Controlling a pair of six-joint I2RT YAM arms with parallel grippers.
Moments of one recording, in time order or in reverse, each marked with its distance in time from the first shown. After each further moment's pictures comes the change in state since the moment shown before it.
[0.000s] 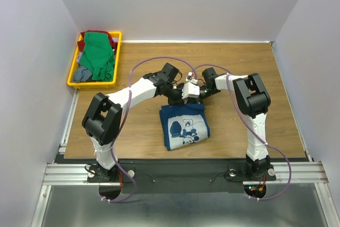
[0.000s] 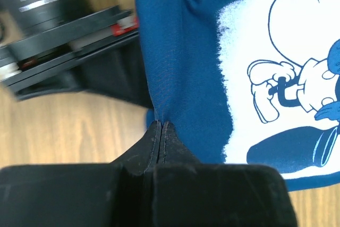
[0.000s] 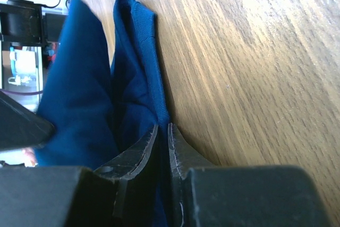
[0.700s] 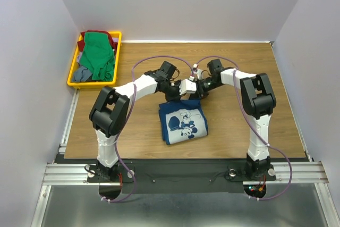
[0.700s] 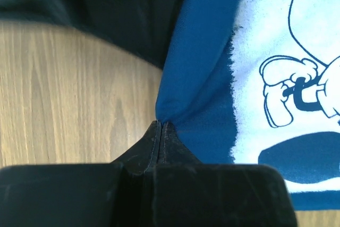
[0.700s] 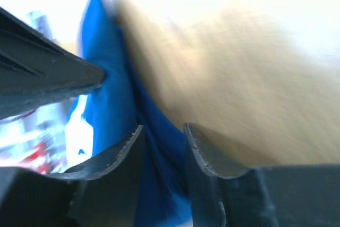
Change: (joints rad) left arm 0.075 0.124 0.059 0.035 -0.051 0.028; right arm -0.044 -0.029 0.058 -0.035 0.128 0.076
